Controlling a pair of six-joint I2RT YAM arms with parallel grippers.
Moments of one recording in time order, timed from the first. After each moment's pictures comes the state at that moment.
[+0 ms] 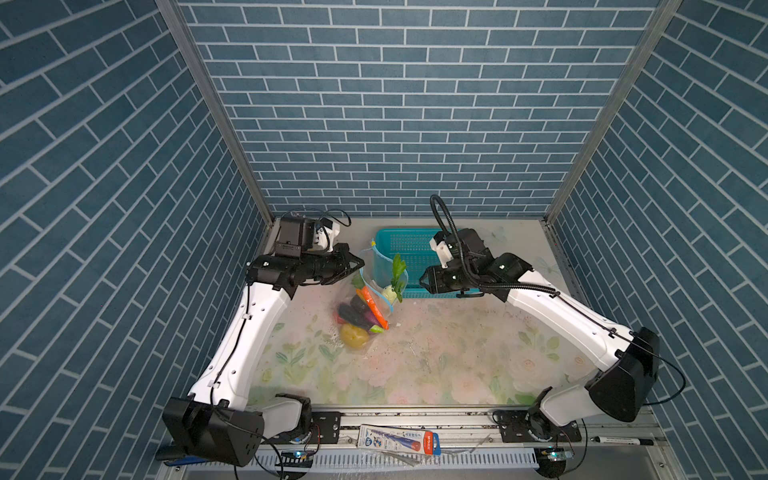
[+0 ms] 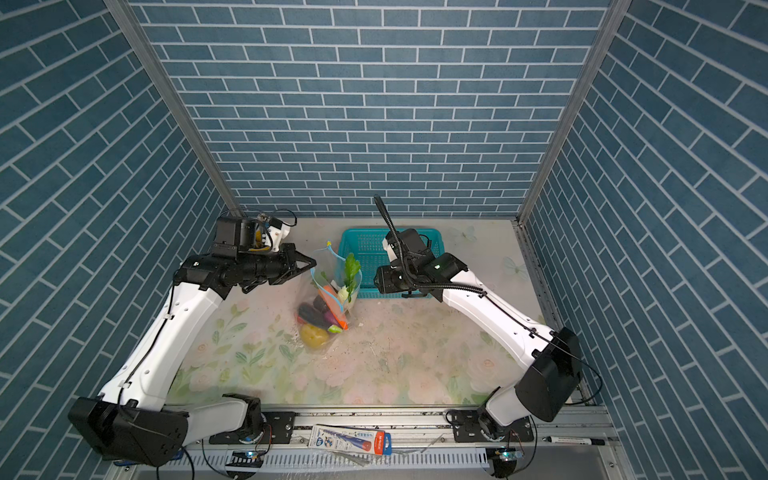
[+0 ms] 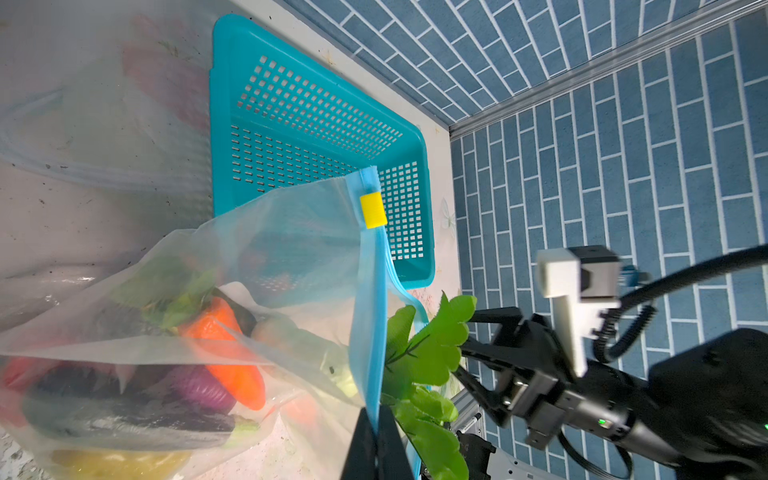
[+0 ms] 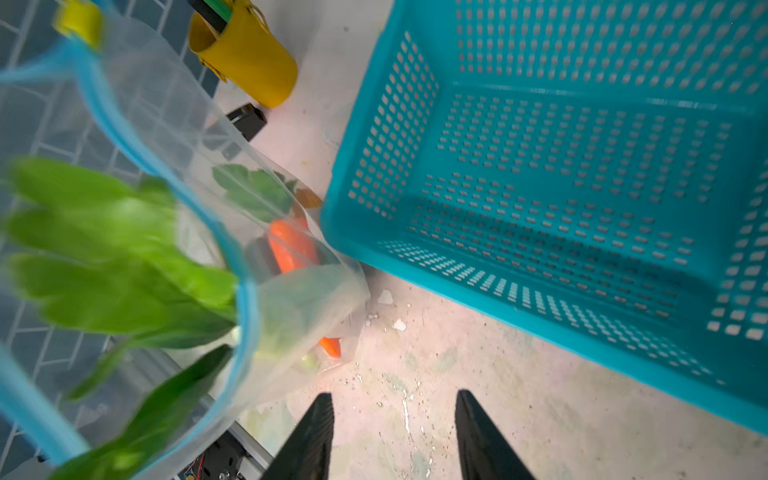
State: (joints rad) left arm -0.20 1.25 1.35 -0.84 0.63 -0.62; right arm 0.77 1.49 1.36 -0.73 -0.14 0.50
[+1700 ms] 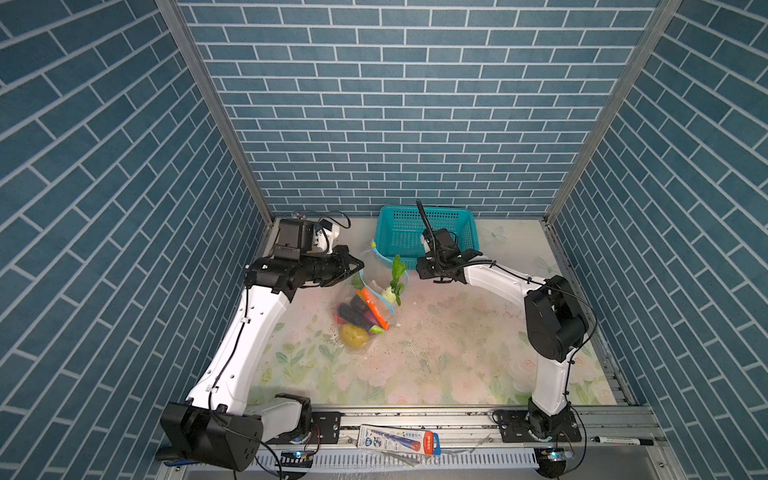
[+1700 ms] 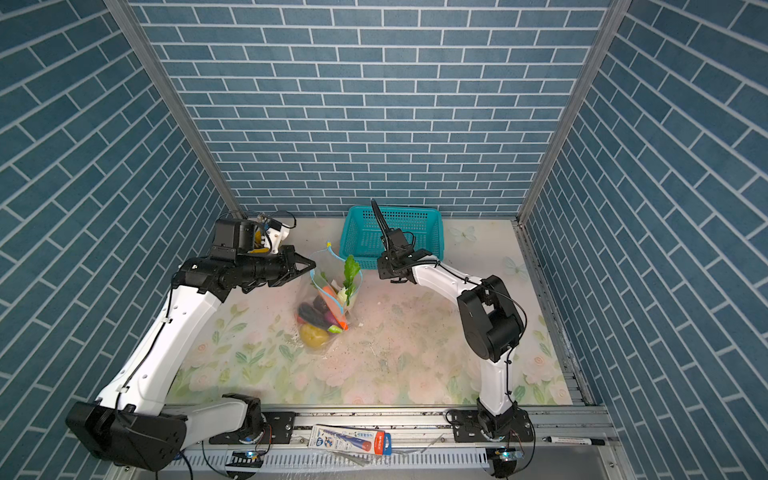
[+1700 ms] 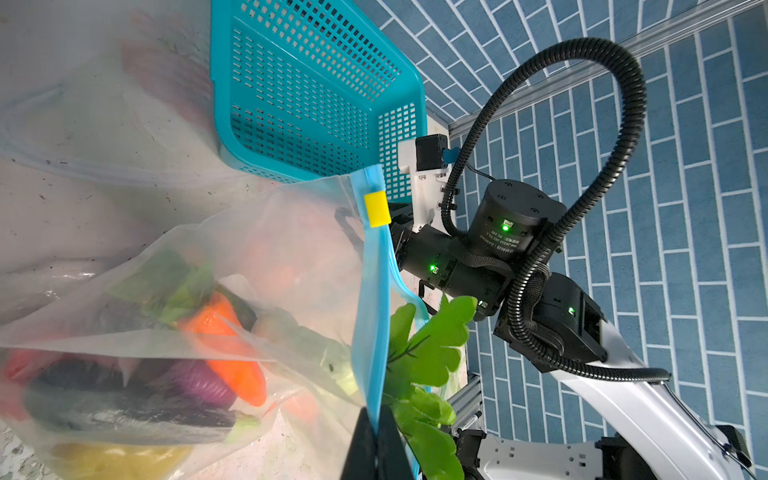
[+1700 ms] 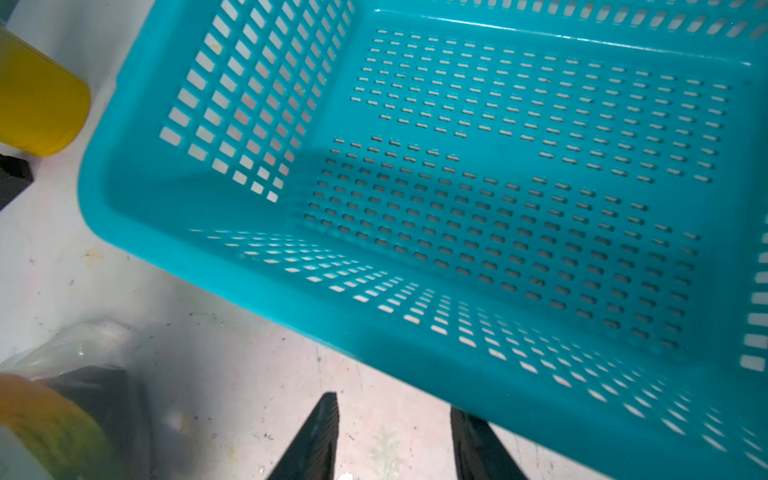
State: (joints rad) left arm -0.20 1.23 1.33 -0.84 0.63 -0.62; right arm 0.65 1.94 1.46 -0.39 0.04 0.30
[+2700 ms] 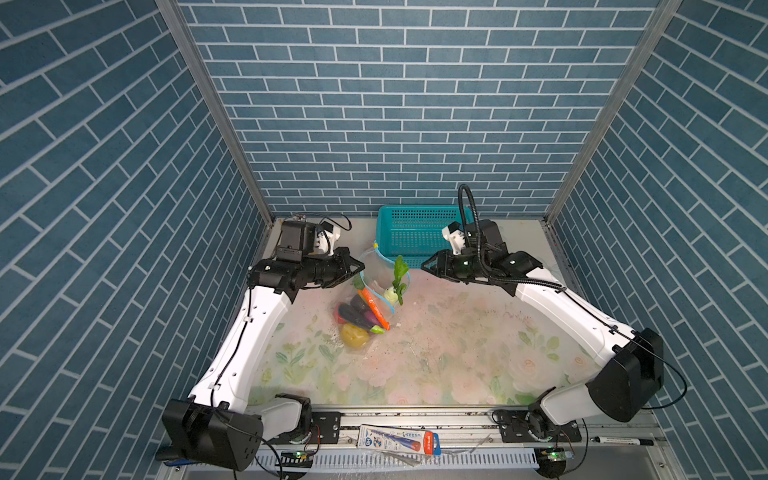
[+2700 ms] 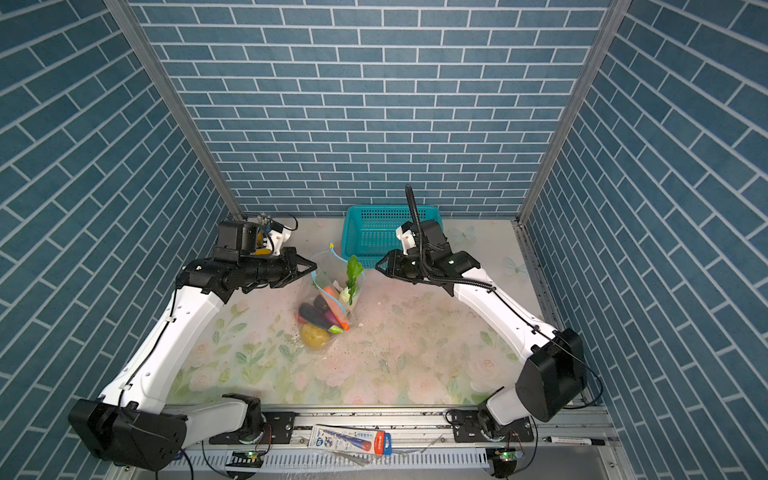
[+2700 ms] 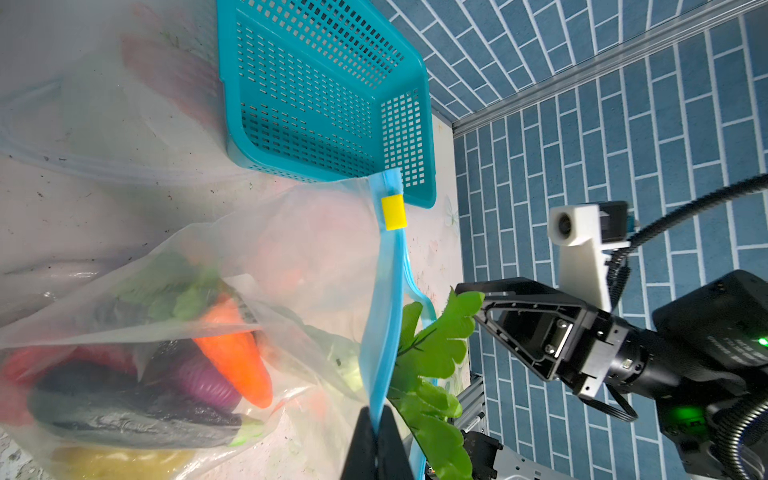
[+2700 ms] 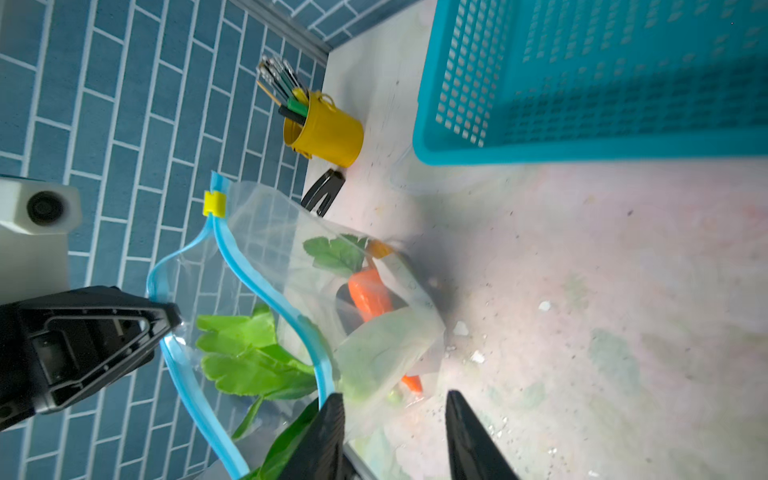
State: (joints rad) left arm -0.20 1.23 1.29 -0.80 0.63 -0.62; right arm 0.63 1.48 1.31 -0.52 -0.48 0.72
